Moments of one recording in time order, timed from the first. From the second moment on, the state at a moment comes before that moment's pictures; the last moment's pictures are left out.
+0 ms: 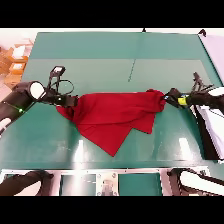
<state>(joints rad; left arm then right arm) -0.22 -1.19 0.94 1.33 -0.87 -1.48 -0.34 -1.29 0.90 -0.82 0.96 1.31</state>
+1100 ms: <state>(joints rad) -0.22 -1.21 1.00 1.35 -0.95 -1.46 -0.10 -1.18 0.49 -0.73 0.90 1.35</state>
